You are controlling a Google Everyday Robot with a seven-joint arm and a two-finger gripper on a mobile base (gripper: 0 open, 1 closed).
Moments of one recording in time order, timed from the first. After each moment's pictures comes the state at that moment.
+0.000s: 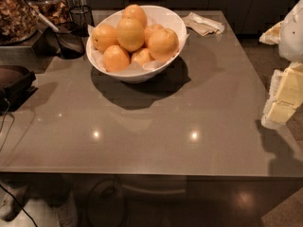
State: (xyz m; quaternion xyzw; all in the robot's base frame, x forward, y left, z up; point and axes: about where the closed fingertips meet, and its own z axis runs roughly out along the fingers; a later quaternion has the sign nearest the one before) arm 0.438 -0.216 0.978 -0.60 0.78 -0.04 0.16
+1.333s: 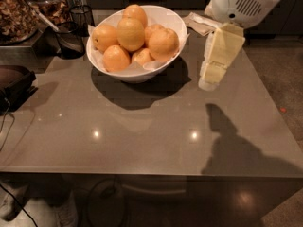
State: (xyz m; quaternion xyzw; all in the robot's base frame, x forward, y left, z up) arm 0.495 -0.117 1.011 -0.63 0.75 -0.01 0.19
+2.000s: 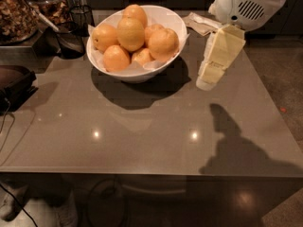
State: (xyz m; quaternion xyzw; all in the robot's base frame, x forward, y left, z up) arm 0.498 -0.112 1.012 -0.61 0.76 0.00 0.22
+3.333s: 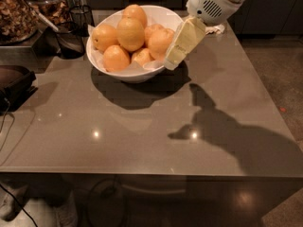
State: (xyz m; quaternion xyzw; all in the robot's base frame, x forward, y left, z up) arm 0.575 -0.069 1.000 -0.57 0.76 0.06 0.31
